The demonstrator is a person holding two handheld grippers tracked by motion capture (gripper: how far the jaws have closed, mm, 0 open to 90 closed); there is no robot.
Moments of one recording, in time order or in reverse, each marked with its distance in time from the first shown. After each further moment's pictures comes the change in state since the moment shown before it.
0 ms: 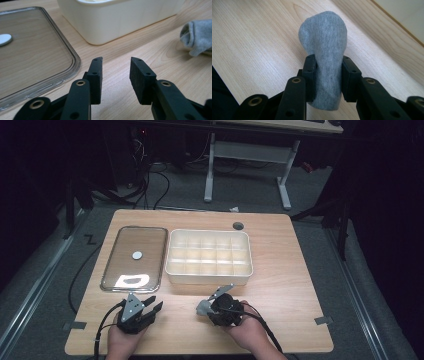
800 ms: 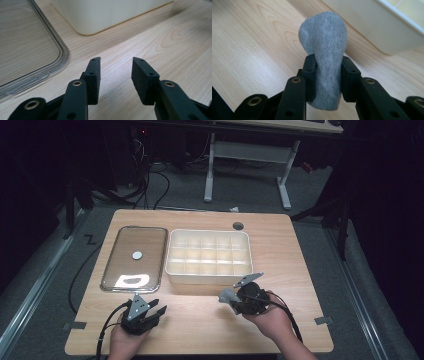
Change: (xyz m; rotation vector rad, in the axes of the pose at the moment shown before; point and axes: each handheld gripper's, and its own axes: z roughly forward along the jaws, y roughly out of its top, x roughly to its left) left arm -0.008 0.000 0.008 0.083 -0.035 0.010; right arm -0.054 -0.017 -0.046 -0.021 -0.065 0.064
